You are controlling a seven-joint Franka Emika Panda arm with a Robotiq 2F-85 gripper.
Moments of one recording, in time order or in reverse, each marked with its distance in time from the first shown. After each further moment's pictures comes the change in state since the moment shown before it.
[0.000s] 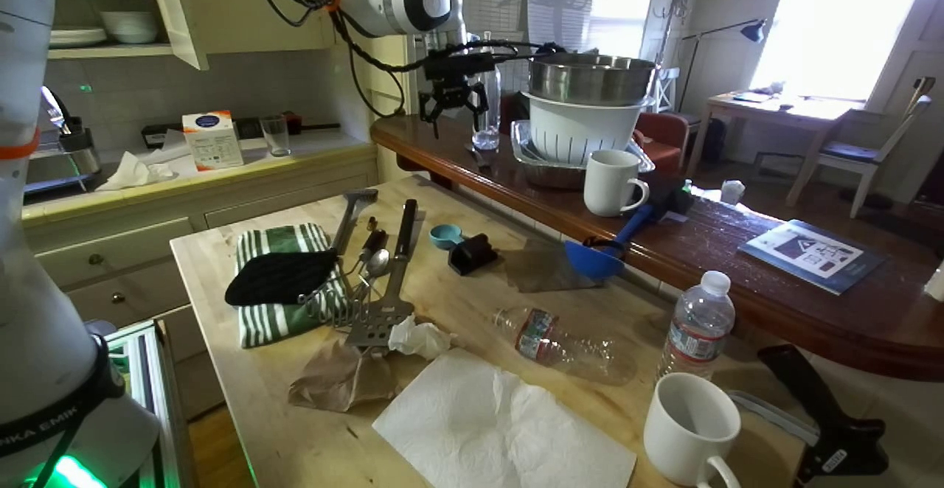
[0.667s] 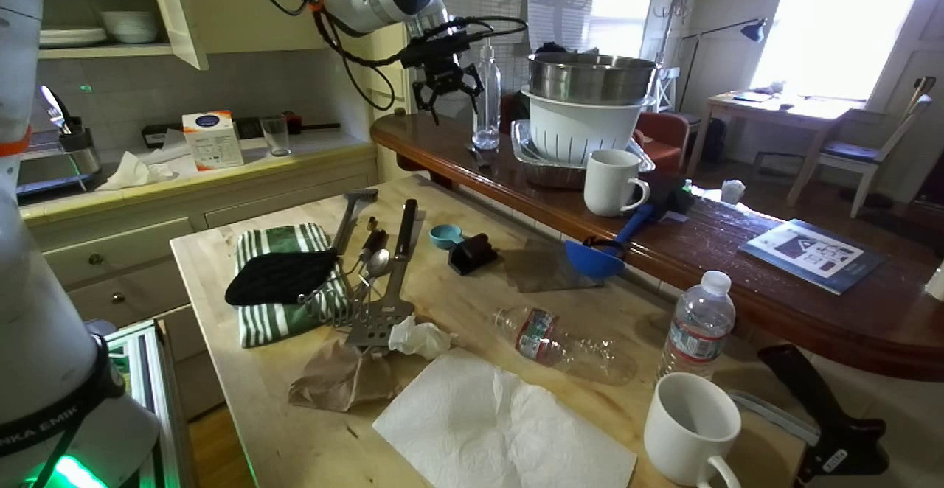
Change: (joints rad) arm 0.094 -0.033 -0.035 0.001 -0.179 0.021 0.378
